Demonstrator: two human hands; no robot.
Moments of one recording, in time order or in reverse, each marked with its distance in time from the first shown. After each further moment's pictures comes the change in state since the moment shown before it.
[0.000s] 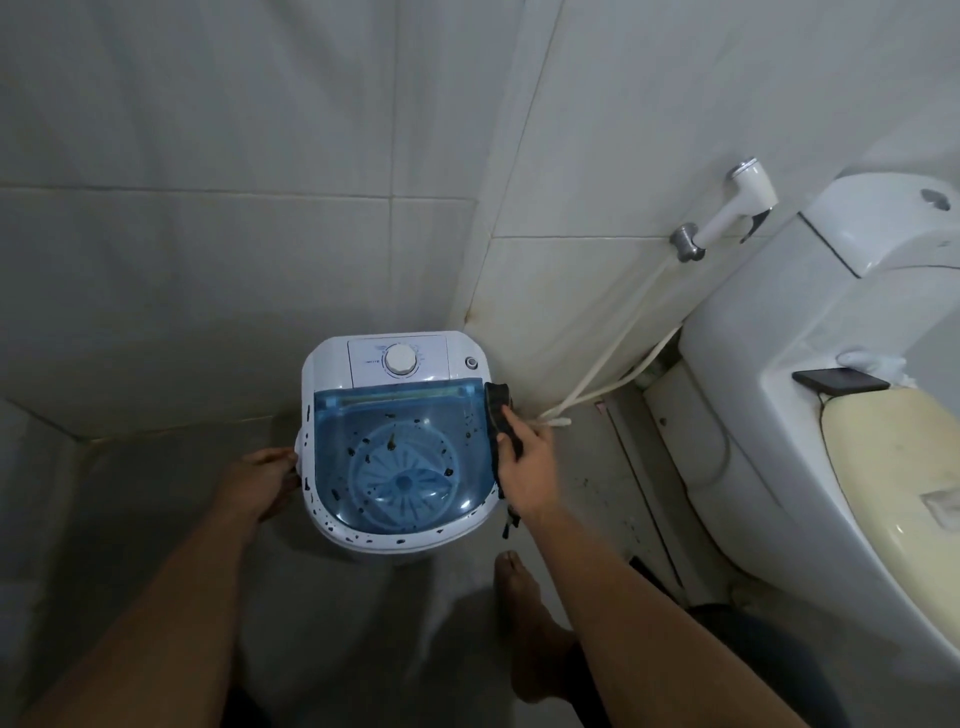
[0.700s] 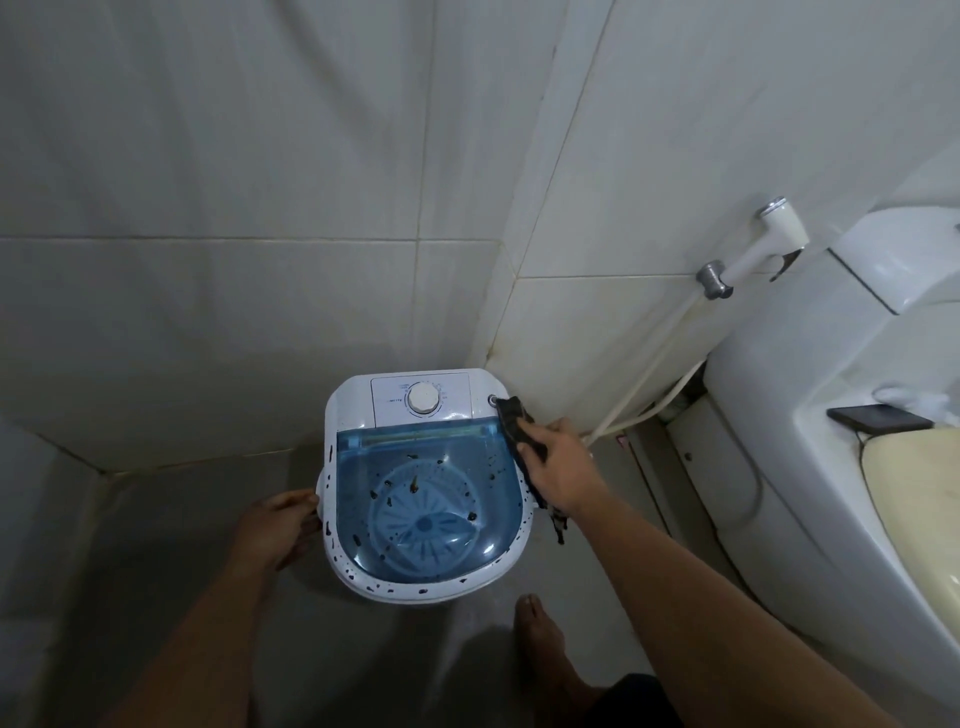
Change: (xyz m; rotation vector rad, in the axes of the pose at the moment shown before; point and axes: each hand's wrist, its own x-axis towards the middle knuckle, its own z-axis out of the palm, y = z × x) left_hand -0.001 0.000 0.000 0.003 0.021 0.006; right_hand 0.065 -0.022 -0.029 -0.400 -0.213 -0.149
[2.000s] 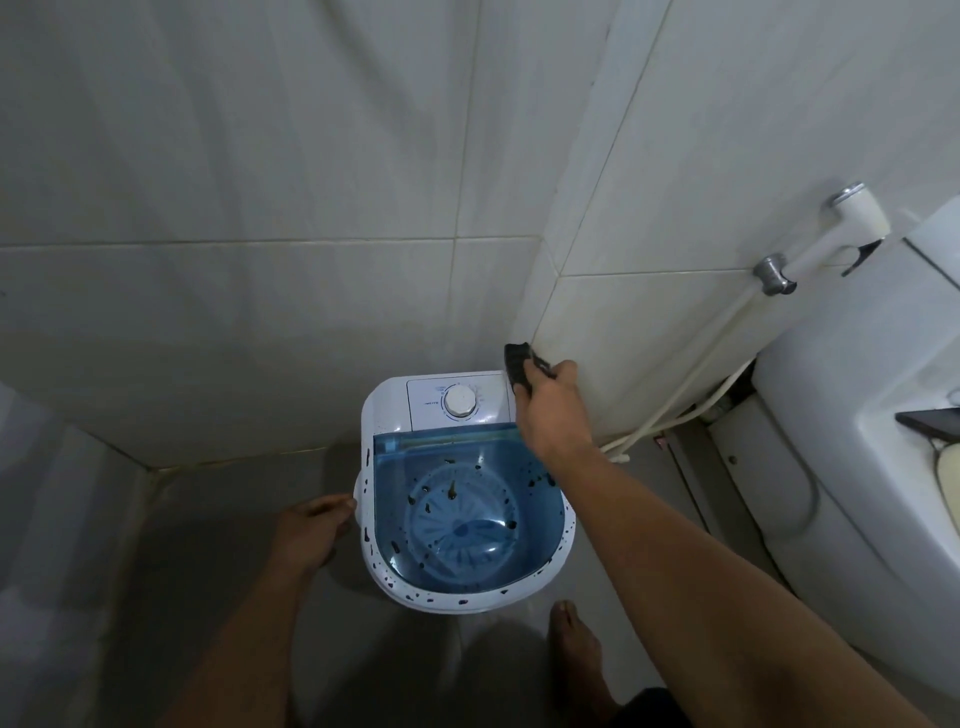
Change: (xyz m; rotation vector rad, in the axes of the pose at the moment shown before) left_hand -0.002 0.002 -0.005 -0.007 0.005 0.043; right_hand 0.067 -0.067 0.024 -0.122 0.238 -0.049
